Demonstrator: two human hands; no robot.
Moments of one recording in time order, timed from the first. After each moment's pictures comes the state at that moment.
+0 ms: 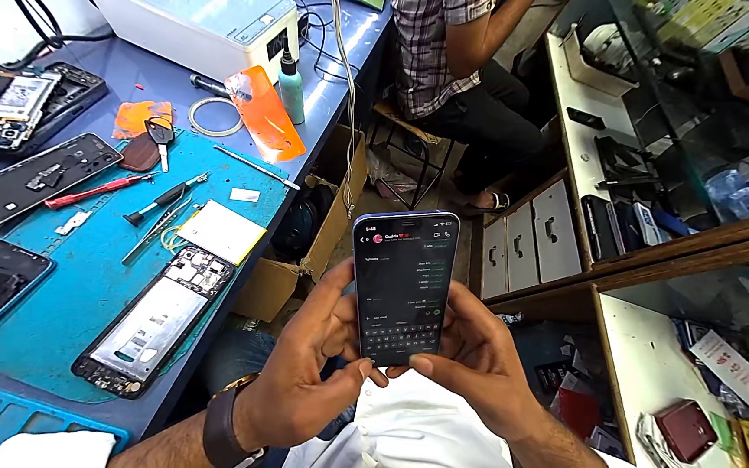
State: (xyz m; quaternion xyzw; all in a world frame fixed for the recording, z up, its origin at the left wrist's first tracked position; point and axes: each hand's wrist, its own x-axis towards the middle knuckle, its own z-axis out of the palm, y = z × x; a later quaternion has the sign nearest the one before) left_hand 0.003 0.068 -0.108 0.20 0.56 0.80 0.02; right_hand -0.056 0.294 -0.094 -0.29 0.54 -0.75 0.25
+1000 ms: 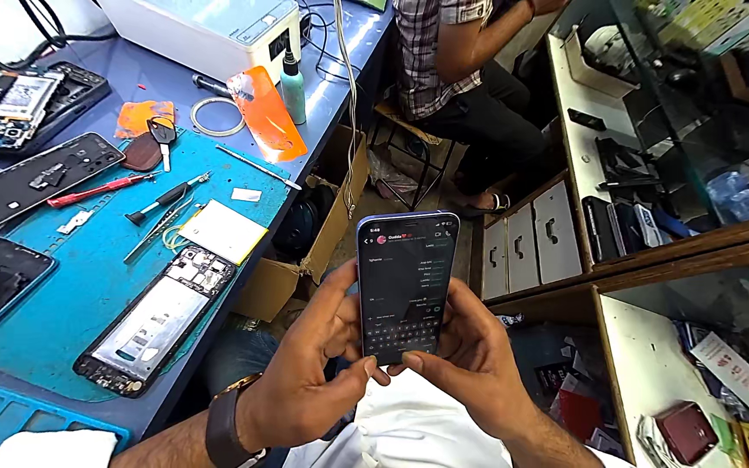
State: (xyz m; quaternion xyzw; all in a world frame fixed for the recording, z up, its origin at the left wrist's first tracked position) left_hand 0.004 0.071 -0.108 0.19 0.58 0.79 0.01; right_hand -0.052 0.288 -0.092 -0.27 0.59 -0.73 0.22
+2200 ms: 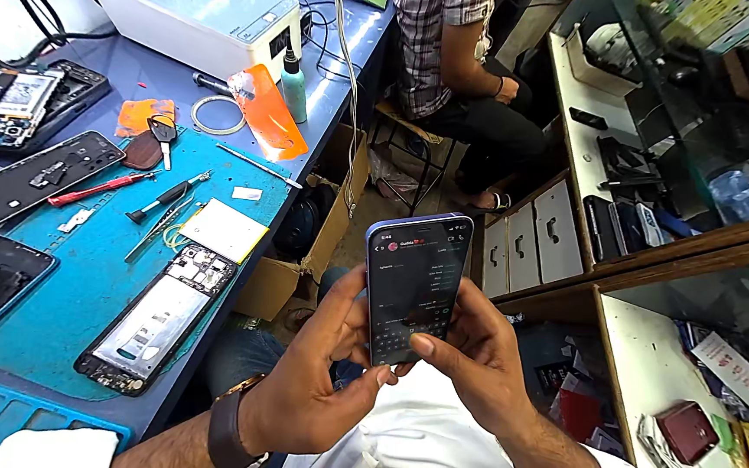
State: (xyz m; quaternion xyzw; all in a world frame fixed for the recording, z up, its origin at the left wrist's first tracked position) left_hand 0.004 0.074 -0.108 0.24 0.61 0.75 -0.02; right_hand -0.051 0.282 -0.092 -0.26 0.57 -0.76 0.17
